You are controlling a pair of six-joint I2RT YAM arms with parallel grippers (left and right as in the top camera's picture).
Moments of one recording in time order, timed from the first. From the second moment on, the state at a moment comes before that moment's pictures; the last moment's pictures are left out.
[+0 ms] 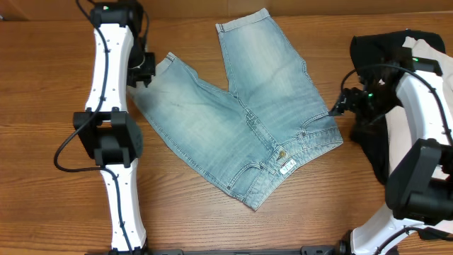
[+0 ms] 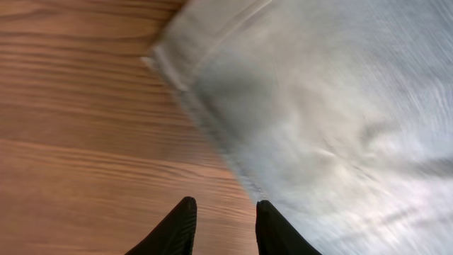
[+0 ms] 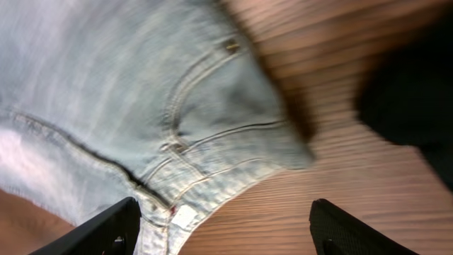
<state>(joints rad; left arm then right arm) 0.02 2.49 2.57 -1.69 -0.08 -0.13 -0.19 1.89 1.53 -1.26 -0.32 0.15</state>
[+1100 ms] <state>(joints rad) -0.05 2.37 2.57 -1.29 0.26 0.14 0.32 1.89 1.22 -0.95 -0.28 0.40</state>
